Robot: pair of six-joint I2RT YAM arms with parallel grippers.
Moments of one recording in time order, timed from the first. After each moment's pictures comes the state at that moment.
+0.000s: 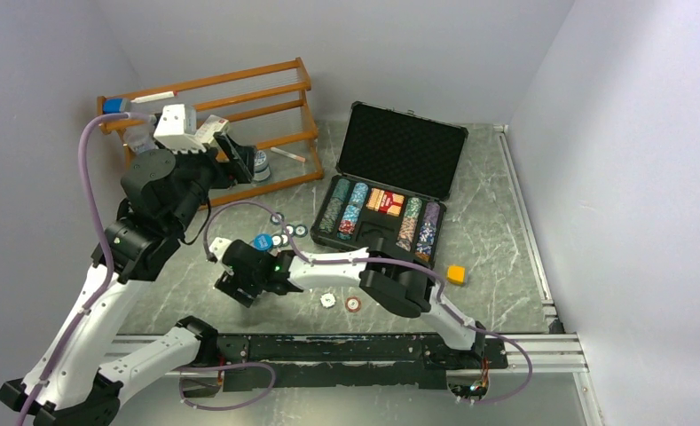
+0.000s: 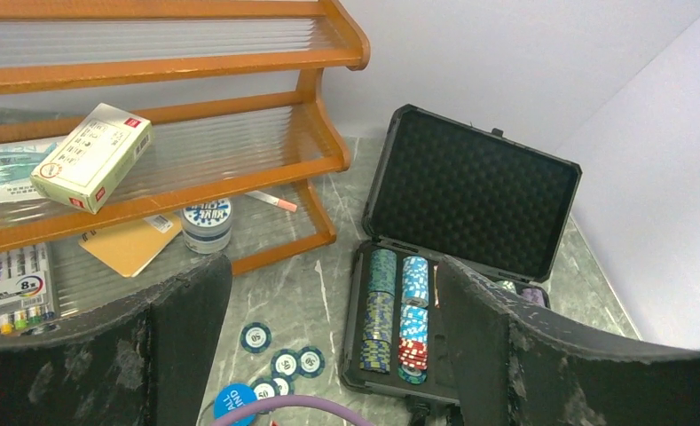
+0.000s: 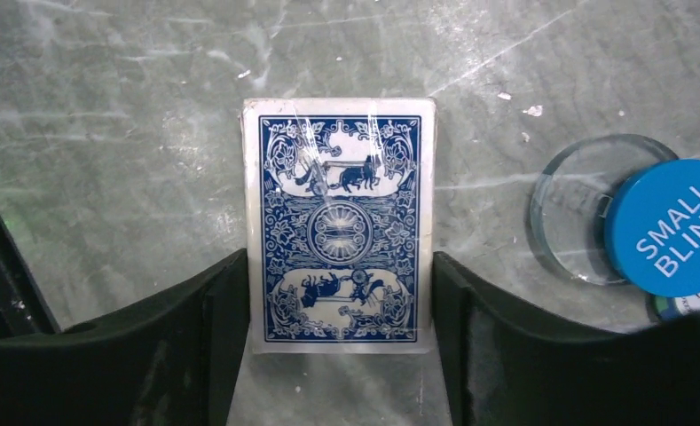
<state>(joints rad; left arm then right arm) -0.50 0.89 1.26 -0.44 -0.27 -0.34 1.29 2.25 1.64 -0.17 0.06 0.07</state>
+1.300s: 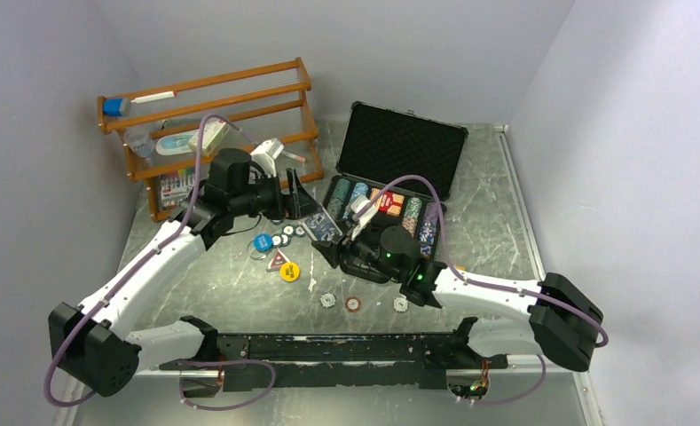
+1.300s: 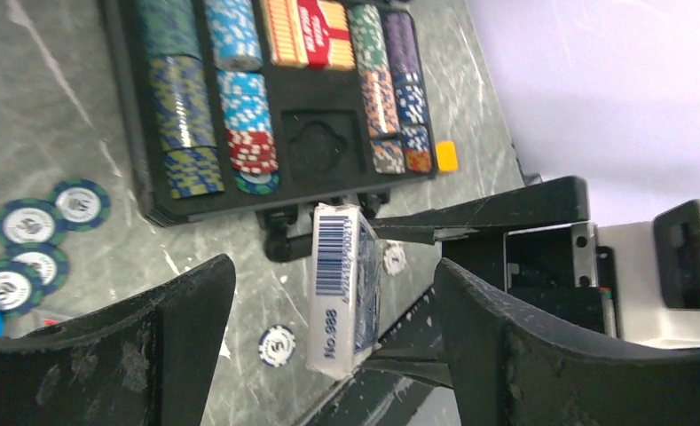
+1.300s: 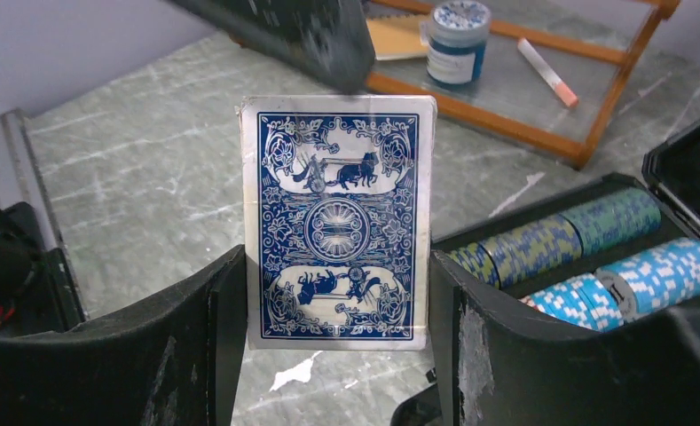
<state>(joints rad) -0.48 1.14 1.02 -0.36 0.38 -0.56 1.00 1.22 0.54 0.59 0.08 0.09</state>
